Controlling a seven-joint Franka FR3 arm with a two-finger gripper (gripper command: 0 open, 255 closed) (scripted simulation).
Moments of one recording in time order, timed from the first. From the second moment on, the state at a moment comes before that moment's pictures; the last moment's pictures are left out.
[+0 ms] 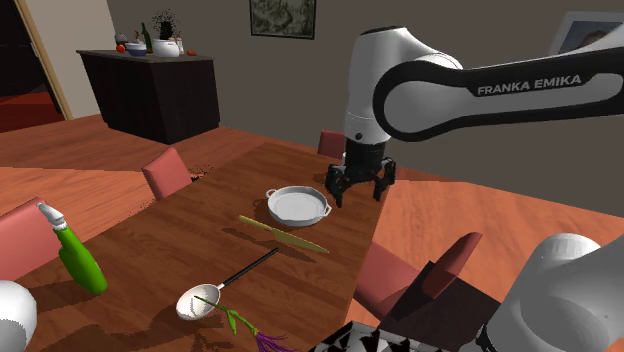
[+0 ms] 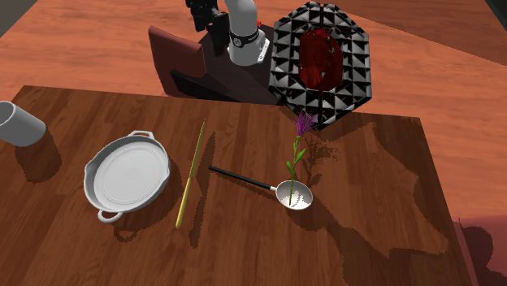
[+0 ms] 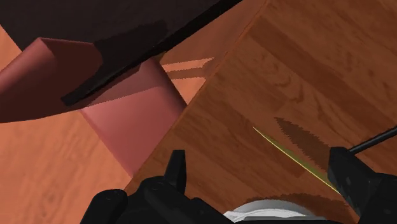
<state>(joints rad) -0.03 -0.55 0.32 -2.36 0.08 1.81 0.75</state>
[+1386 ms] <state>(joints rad) -0.02 0.29 0.57 -1.89 -0.05 2.05 1.79</state>
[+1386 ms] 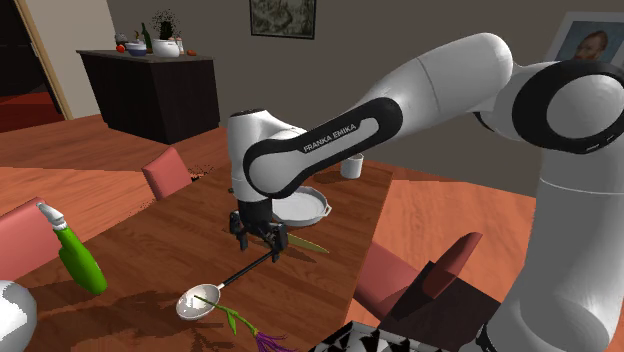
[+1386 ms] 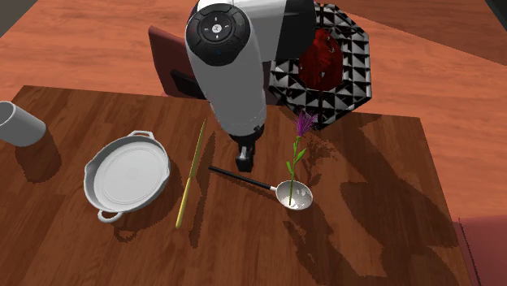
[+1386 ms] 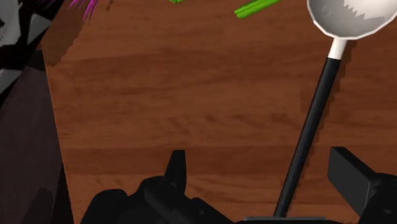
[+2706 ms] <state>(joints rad) 0.09 0.59 0.48 -1.68 -0.13 2.14 2.03</state>
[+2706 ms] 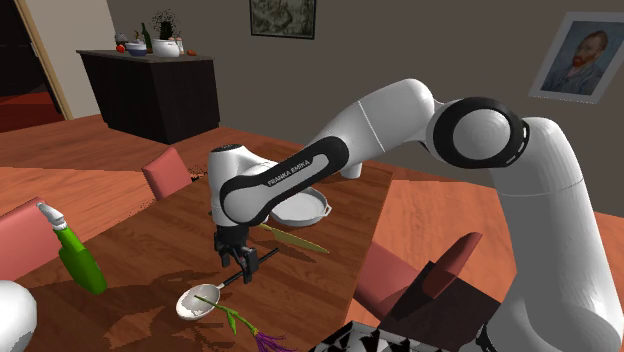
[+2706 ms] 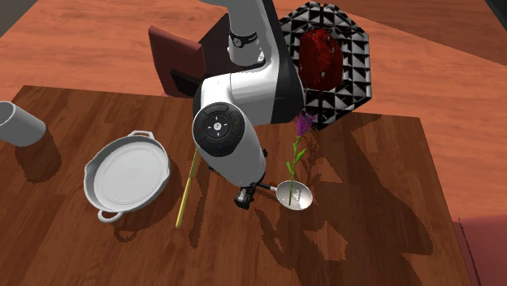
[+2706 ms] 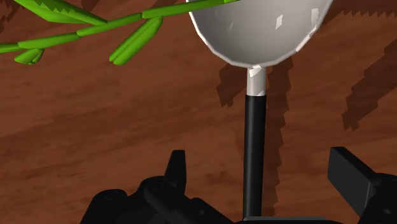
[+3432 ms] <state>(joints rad) 0.09 0.59 0.48 -1.68 -0.13 2.14 2.03</state>
